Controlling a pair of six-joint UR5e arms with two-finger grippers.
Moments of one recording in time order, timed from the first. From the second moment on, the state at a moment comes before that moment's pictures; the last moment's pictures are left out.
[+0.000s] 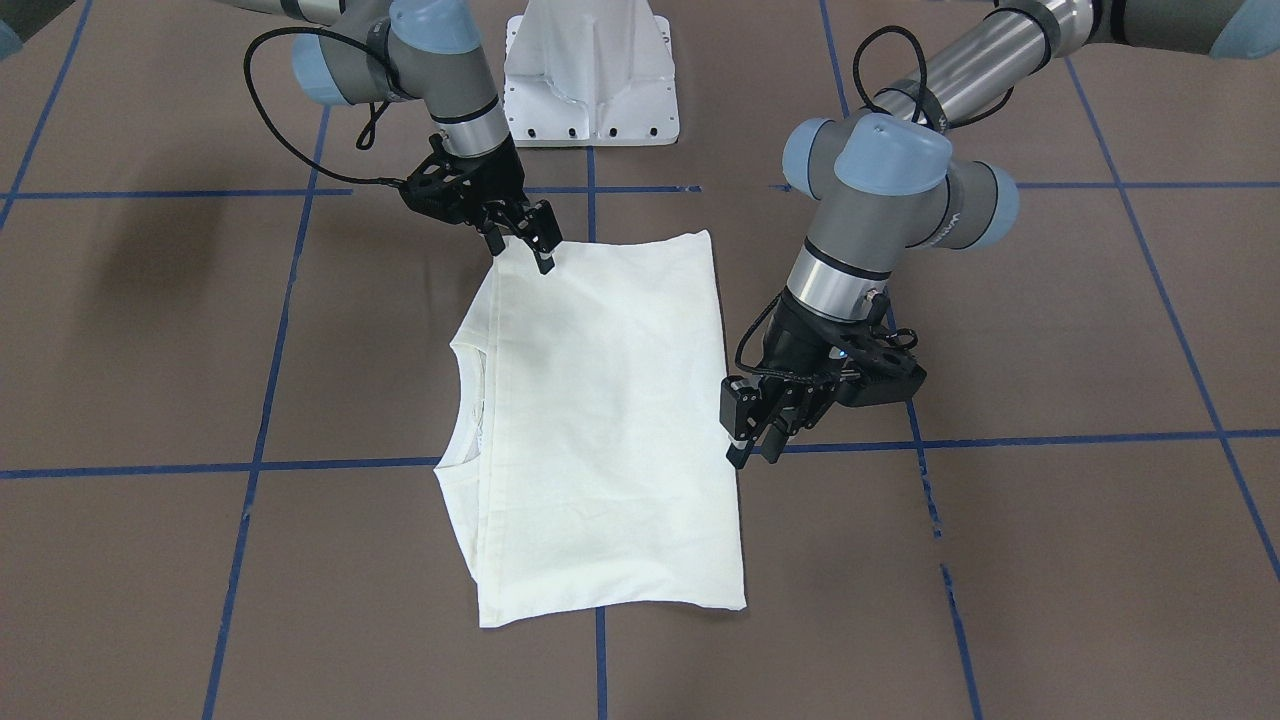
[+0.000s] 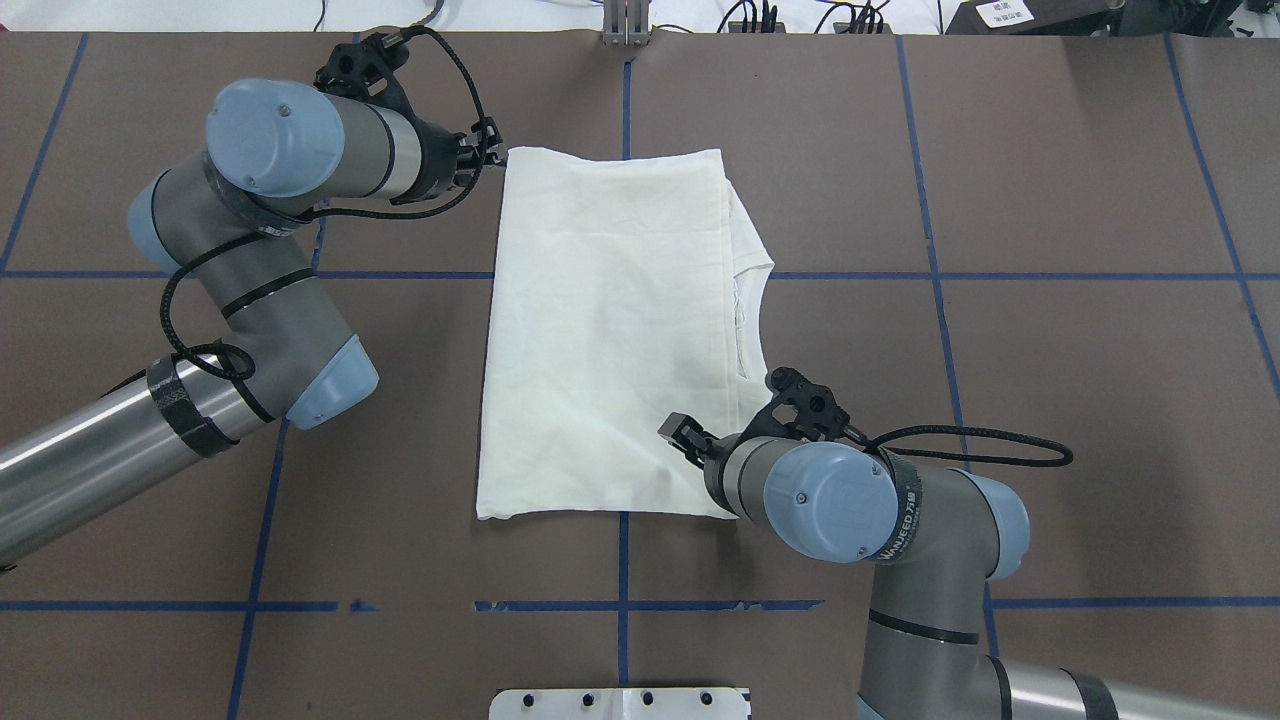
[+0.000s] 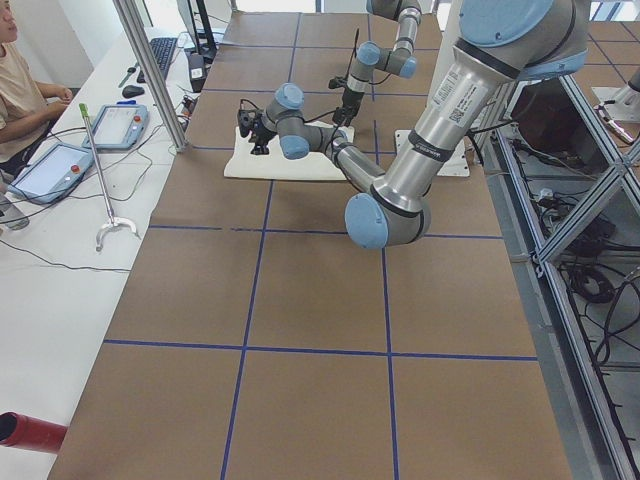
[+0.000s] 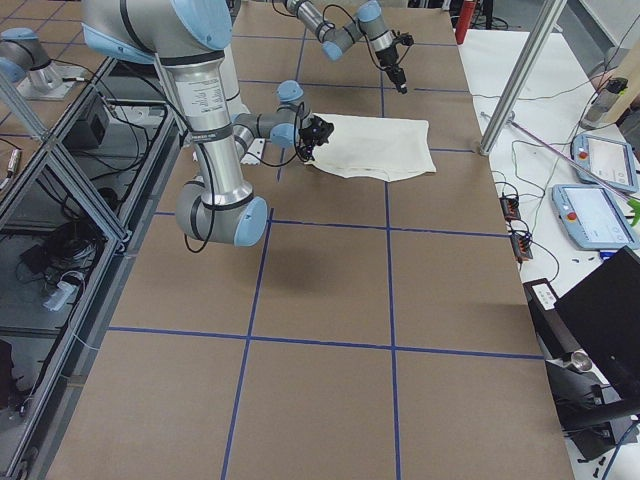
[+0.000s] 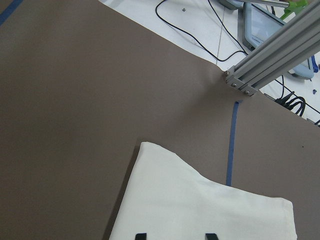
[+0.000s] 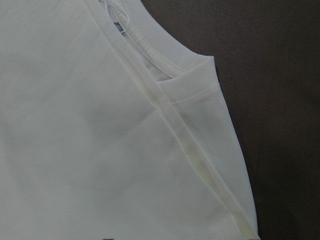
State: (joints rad) left arm -0.75 -2.20 -1.48 -2.21 -1.70 -1.53; right arm 0.28 -1.15 1.82 -1.25 1.50 2.03
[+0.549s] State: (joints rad) left arm -0.74 -2.20 -1.48 -2.21 -1.70 -1.53; right arm 0.28 -1.16 1.81 -1.25 1.51 2.04
